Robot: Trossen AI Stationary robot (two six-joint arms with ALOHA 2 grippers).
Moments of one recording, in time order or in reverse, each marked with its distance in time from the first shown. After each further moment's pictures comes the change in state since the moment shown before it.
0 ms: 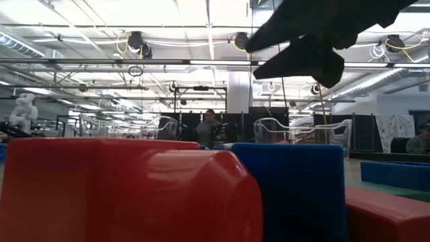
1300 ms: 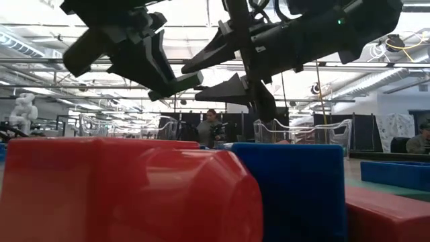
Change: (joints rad) left arm 0.415 -0.004 0.174 0.104 -0.475 0.929; right arm -0.265 0.181 0.008 0.409 -0.204 0.113
